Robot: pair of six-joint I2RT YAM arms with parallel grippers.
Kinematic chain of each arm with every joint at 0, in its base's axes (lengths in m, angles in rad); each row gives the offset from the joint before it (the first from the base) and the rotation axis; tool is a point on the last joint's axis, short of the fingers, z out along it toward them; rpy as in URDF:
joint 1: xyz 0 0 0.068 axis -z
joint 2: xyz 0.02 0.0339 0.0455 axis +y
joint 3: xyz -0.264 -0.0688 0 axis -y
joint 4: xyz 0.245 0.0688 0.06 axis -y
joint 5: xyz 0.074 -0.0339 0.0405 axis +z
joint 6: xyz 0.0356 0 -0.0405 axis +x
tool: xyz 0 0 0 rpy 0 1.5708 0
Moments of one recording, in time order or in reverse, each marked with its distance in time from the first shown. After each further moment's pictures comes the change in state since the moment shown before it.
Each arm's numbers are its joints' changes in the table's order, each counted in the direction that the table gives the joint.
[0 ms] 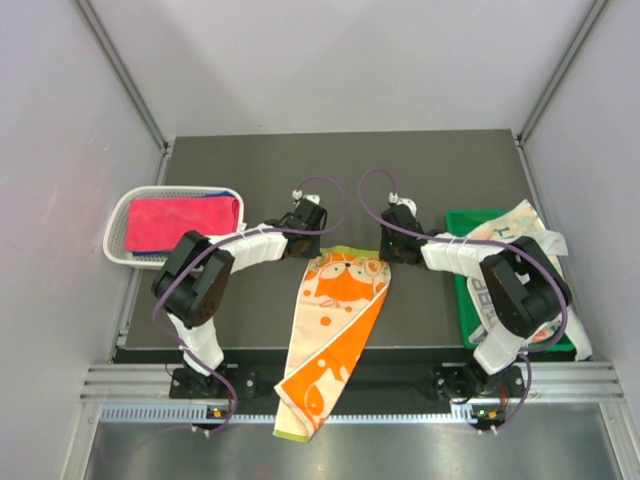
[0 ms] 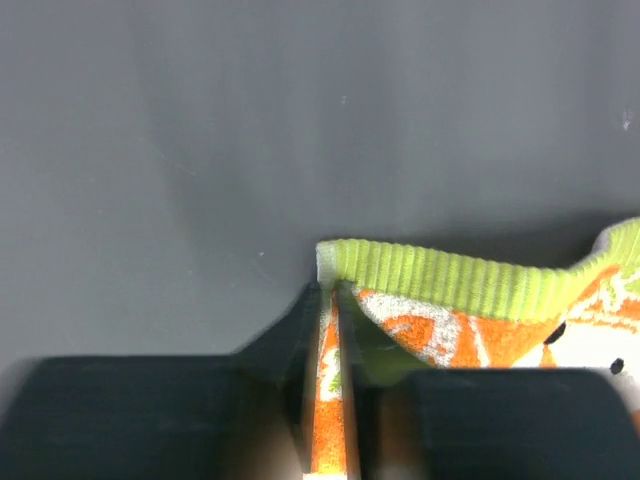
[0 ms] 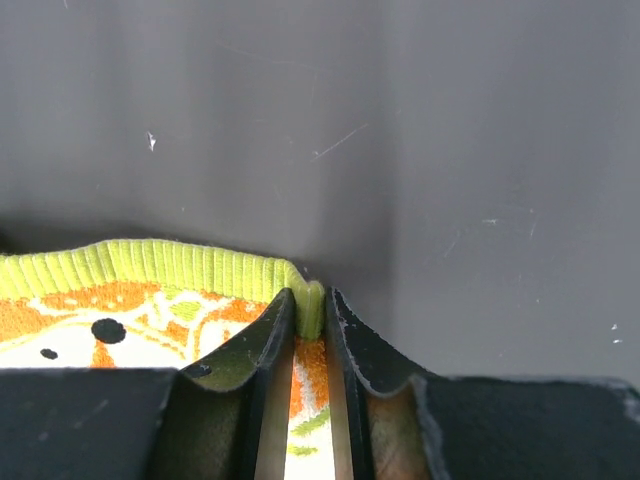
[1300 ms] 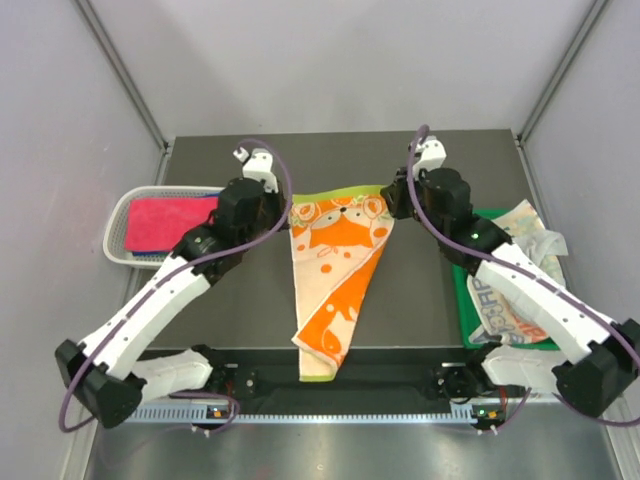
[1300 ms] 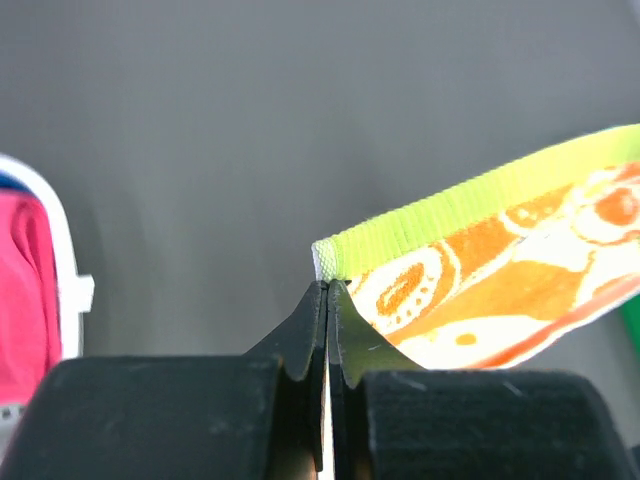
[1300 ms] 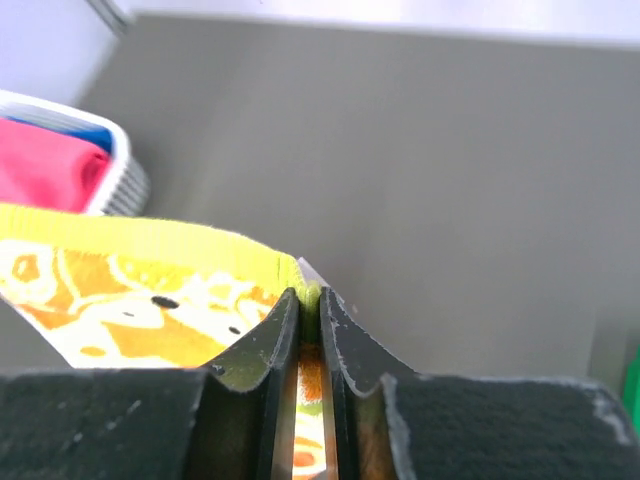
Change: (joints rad) left arm 0.008 -0.663 0.061 -0.167 0.080 0.153; right arm -0.053 -0.470 0.216 -0.097 -0.004 -0.246
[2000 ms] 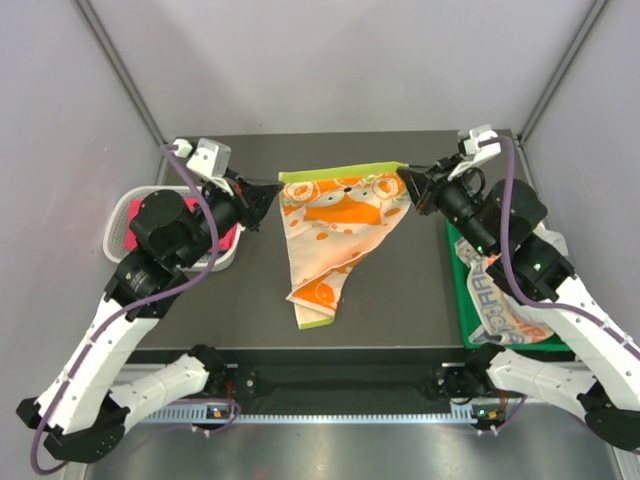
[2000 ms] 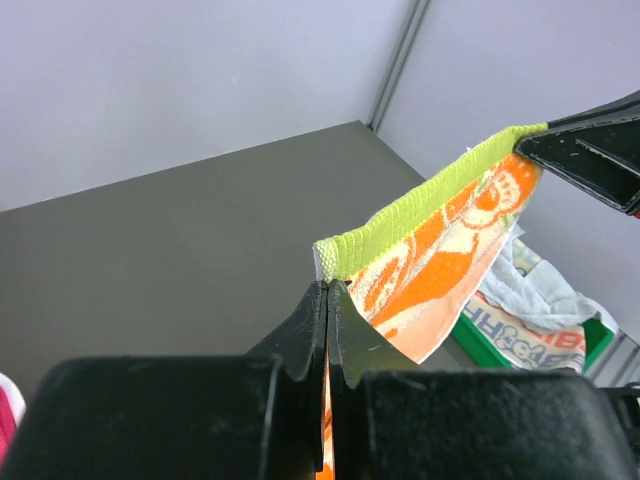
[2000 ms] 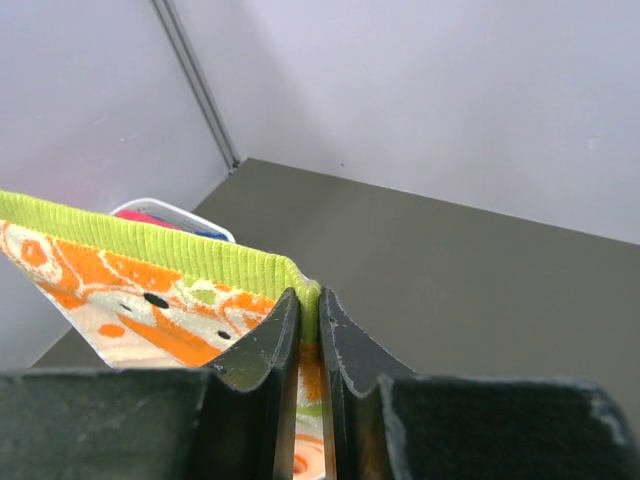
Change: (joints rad) left arm 0.000 -0.258 0.165 0.043 -0.279 0.089; right arm -0.112 -0.257 0.144 -0.007 -0.004 -0.122
